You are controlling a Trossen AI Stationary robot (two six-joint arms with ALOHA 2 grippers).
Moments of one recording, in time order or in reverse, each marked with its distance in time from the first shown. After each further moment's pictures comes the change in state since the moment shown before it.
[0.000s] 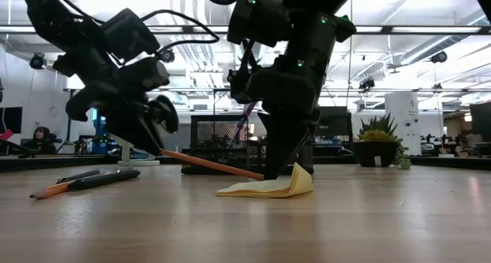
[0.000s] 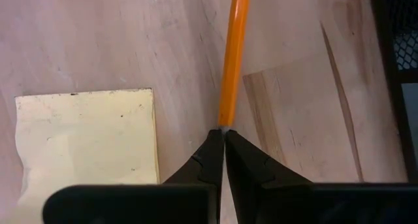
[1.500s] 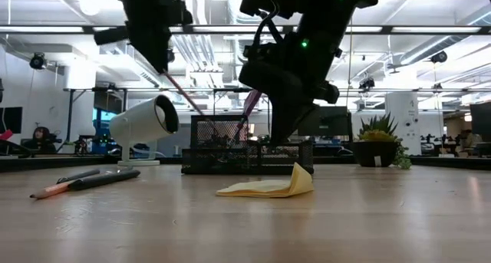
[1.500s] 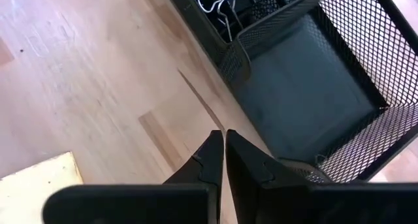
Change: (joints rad) left arm -0.003 0.056 0.821 -1.185 -0.681 0.627; right arm 0.059 -0.092 0.002 -0.123 0.410 0.310
